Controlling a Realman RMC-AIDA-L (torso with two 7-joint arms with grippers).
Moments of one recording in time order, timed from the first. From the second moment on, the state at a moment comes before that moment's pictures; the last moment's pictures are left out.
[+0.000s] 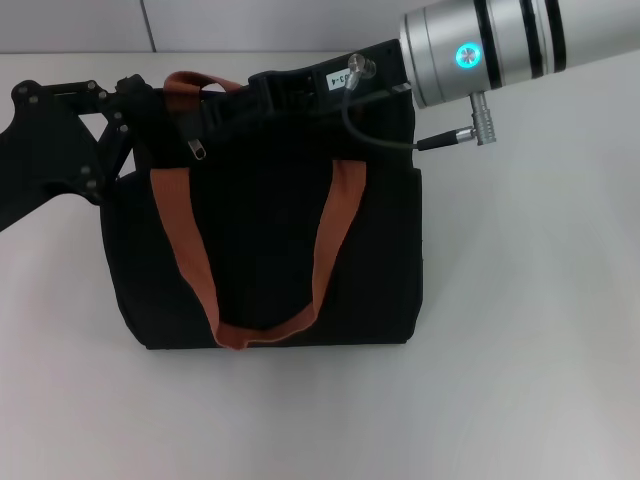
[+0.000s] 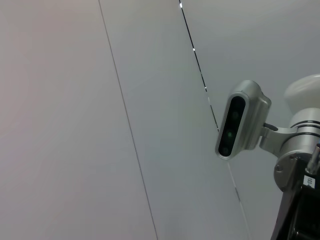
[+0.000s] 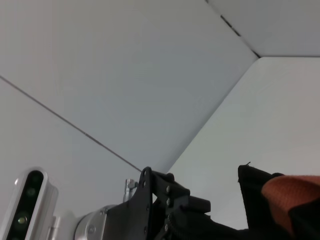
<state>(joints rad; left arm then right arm) -0.42 -2.06 0.53 0.51 1.61 1.74 -0.70 0.98 2.09 -1.16 -0.65 -1.78 -1.37 2.38</state>
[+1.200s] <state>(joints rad) -0.47 -2.07 0.53 0.50 1.61 1.73 -0.71 0.99 2.09 -1.19 -0.65 -1.78 -1.34 2.35</state>
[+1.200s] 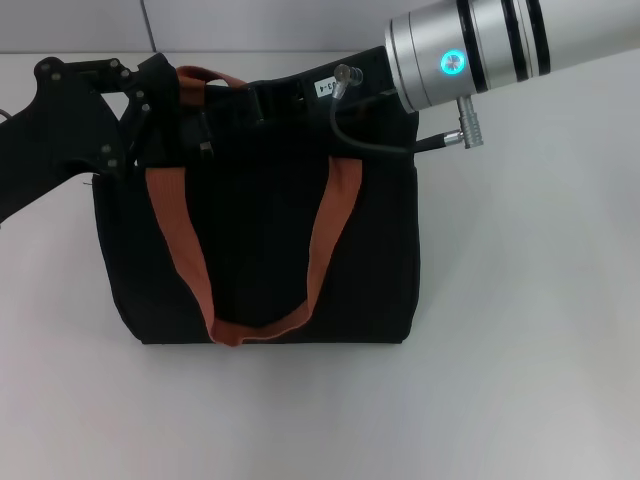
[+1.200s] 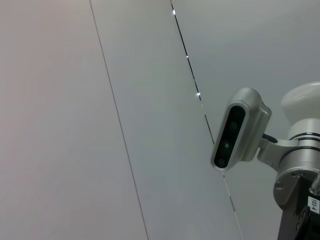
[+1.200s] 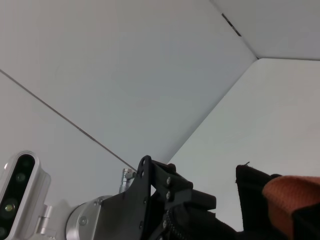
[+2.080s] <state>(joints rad) -0.46 -2.07 0.52 0.49 1.60 1.74 -0.71 0.94 2.09 -1.22 -0.72 -1.79 -1.31 2.33</state>
